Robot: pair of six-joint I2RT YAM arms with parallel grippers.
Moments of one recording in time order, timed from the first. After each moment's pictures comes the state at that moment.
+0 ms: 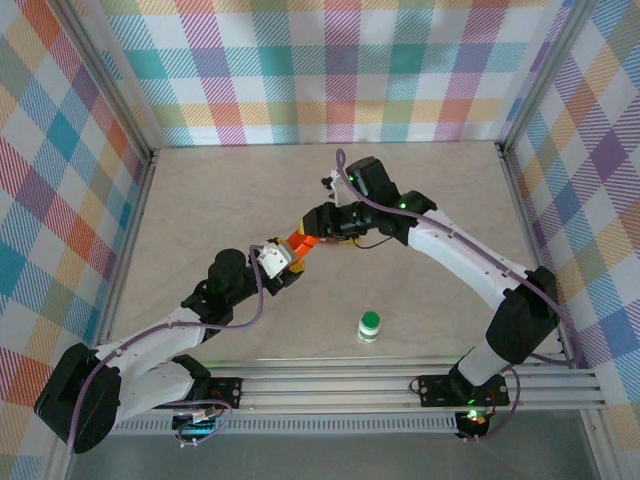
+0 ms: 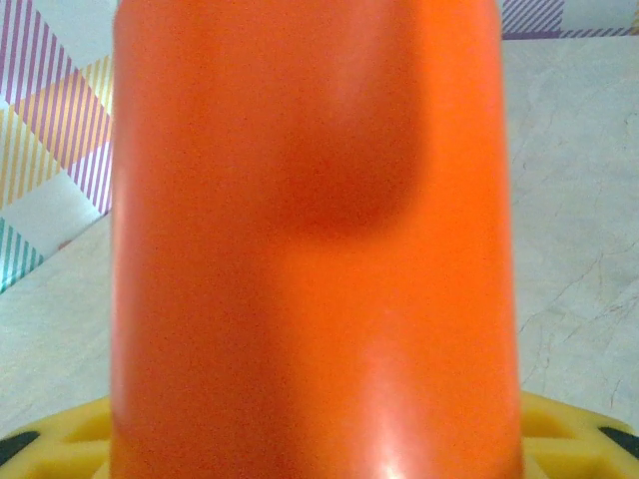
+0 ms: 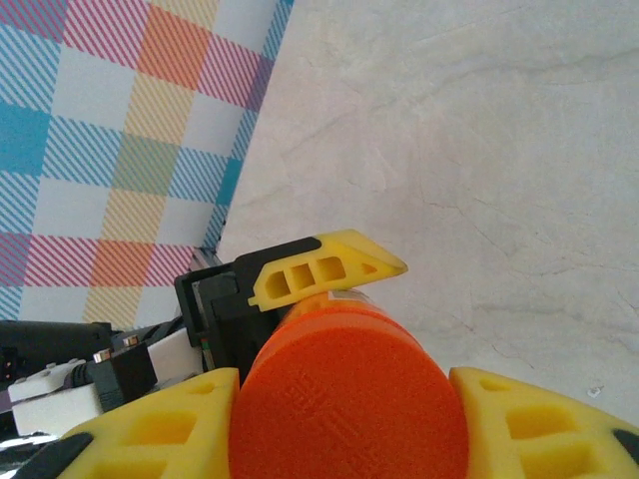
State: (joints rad) left arm -0.61 1.04 0.41 0.39 0.19 0.34; right arm 0.70 1.58 1.44 -0.58 -0.57 0.64
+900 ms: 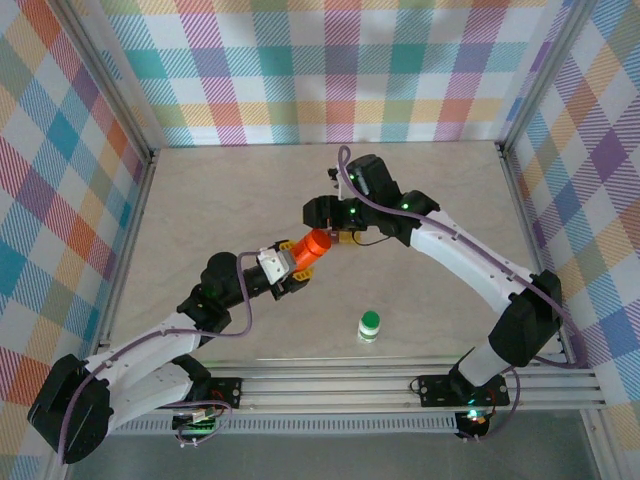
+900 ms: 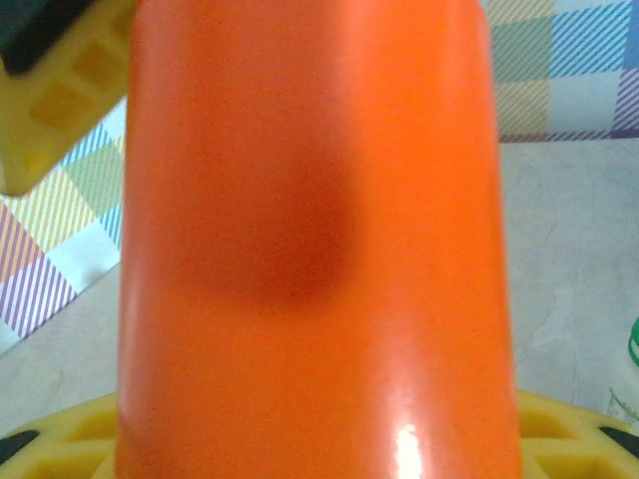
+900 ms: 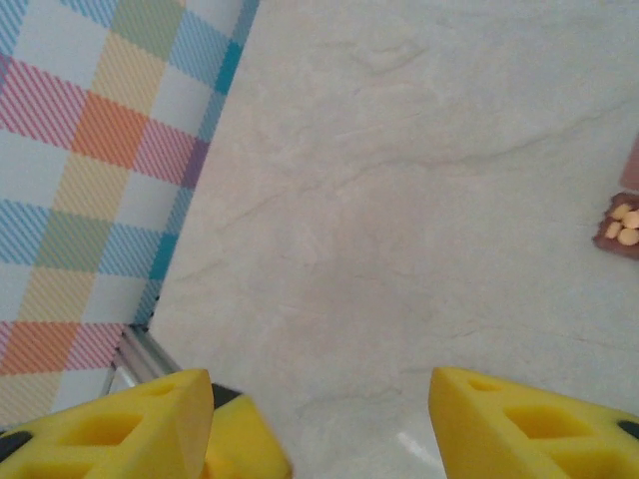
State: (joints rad) left arm -0.63 0.97 0.41 0.46 0.39 0.32; right arm 0.72 1.55 1.46 -0.57 -0.32 0.61
